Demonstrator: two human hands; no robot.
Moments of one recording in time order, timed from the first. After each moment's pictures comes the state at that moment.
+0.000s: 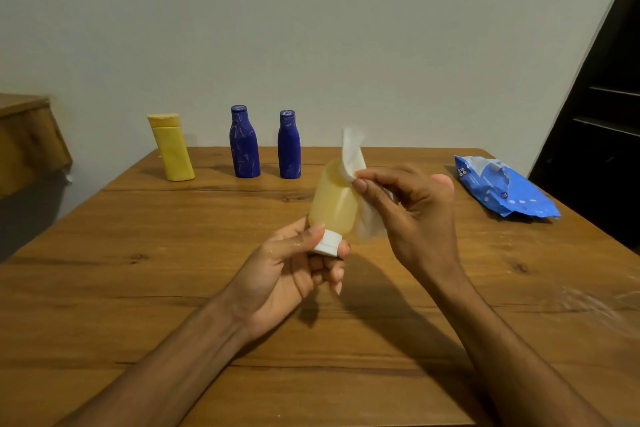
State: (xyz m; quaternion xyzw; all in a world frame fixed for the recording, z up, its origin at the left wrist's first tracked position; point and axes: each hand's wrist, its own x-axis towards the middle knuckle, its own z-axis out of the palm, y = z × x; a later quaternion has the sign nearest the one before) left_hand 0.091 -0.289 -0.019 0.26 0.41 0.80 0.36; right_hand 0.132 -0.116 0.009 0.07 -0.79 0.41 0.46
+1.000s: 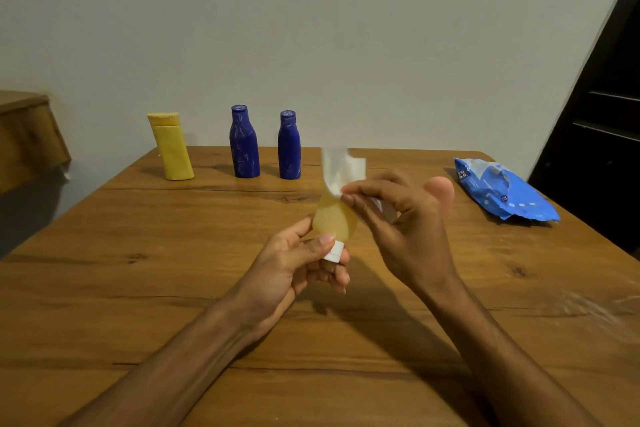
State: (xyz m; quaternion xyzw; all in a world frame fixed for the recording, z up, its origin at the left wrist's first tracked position) left_hand 0.091 -0.287 -0.023 0.29 0.52 0.75 0.28; right_hand 0.136 -0.123 0.007 0.10 -0.83 0.32 0.44
